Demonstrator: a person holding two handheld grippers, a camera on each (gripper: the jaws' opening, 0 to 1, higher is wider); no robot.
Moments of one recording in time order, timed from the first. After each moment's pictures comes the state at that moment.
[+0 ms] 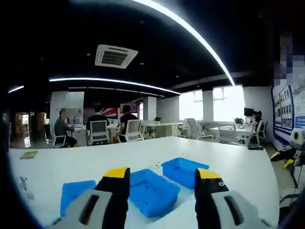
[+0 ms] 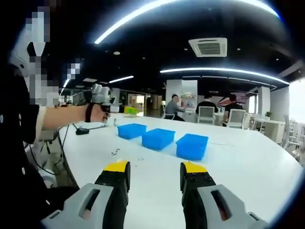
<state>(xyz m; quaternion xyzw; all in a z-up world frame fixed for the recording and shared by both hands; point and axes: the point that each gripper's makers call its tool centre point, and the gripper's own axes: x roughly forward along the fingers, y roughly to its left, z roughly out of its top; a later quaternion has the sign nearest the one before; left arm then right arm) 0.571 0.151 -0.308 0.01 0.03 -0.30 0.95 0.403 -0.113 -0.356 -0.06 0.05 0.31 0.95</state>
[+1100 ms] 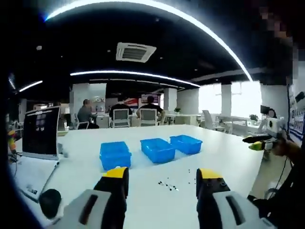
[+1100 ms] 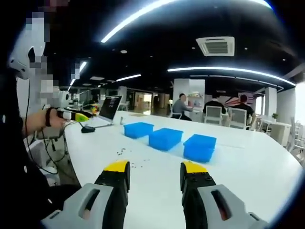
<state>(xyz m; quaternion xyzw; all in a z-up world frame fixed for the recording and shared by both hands) 0.416 0.234 -0.354 -0.02 0.12 -0.20 0.97 0.406 -0.097 -0.356 -0.06 0.05 0.34 0.94</state>
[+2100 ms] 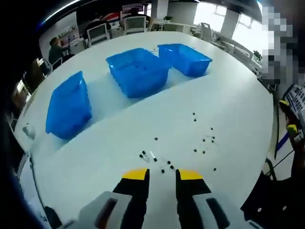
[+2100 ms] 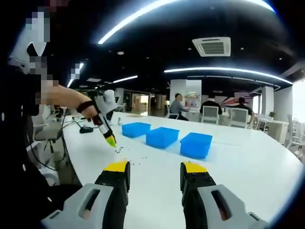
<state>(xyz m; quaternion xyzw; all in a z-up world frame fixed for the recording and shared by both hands) 0.480 0.153 -0.460 0.11 0.52 -0.24 0.82 0.397 -0.114 -0.363 -0.06 0.05 0.32 0.94</state>
